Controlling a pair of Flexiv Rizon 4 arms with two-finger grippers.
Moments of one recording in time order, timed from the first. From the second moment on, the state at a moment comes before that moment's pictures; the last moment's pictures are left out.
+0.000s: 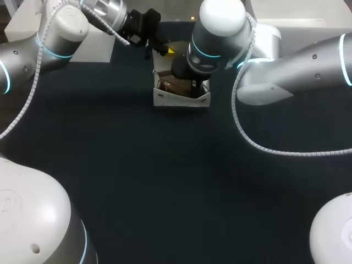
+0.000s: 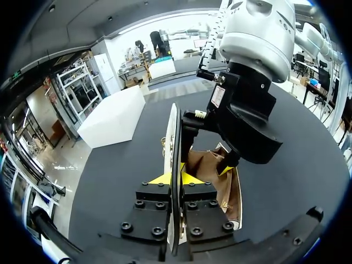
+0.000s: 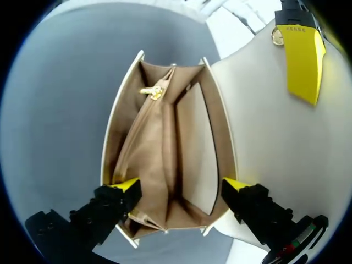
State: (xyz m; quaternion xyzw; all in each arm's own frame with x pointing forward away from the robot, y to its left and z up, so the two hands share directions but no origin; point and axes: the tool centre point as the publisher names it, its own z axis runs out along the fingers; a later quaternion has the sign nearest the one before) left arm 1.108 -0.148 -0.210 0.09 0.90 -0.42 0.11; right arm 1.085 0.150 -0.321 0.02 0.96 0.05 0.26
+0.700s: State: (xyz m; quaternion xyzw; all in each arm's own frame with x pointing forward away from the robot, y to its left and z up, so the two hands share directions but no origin) left arm 1.110 -0.148 -0.211 0.09 0.90 -0.42 0.11; right arm 1.087 0.150 -0.321 0.02 0.97 0.05 0.25
